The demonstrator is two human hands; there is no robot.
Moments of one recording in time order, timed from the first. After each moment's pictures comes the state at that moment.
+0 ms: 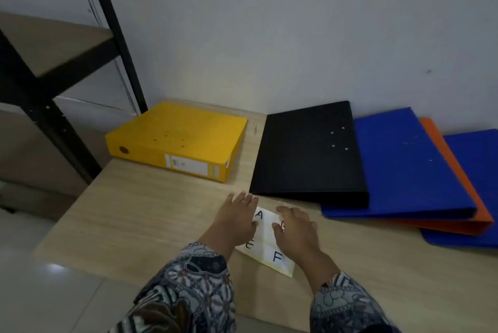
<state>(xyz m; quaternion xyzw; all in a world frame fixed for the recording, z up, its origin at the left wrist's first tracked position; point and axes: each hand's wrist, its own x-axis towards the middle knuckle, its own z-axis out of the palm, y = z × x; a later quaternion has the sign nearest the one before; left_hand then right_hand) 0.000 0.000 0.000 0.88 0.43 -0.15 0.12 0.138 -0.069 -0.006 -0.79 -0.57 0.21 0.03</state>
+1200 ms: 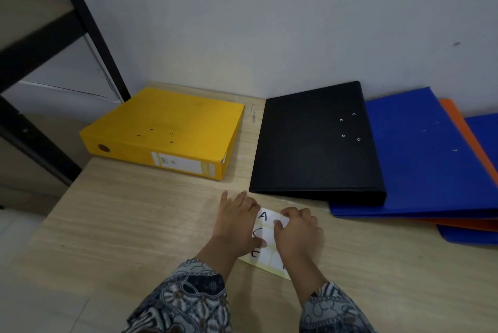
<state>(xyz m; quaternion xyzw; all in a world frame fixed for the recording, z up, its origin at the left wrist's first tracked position) 0.003 0.015 -0.030 0.89 0.43 -0.12 0.11 0.127 -0.044 -0.050 -0.89 -0.42 0.15 0.11</state>
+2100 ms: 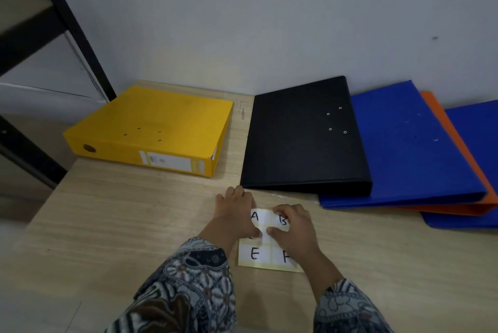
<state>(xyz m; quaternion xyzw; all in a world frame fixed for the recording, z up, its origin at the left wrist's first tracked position) 0.025 0.028 -0.029 0.85 0.47 -0.14 0.18 0.158 -0.062 -0.059 -0.79 -0.50 0.27 0.23</state>
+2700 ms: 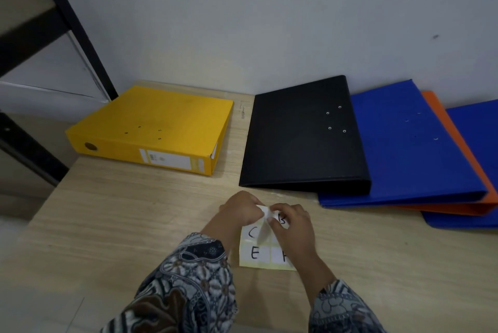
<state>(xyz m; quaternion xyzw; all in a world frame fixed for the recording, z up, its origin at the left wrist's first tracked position) 0.044 0.031 -0.025 0.68 0.57 -0.07 0.45 0.150 -0.065 -0.062 -0.80 -0.45 0.25 0.31</state>
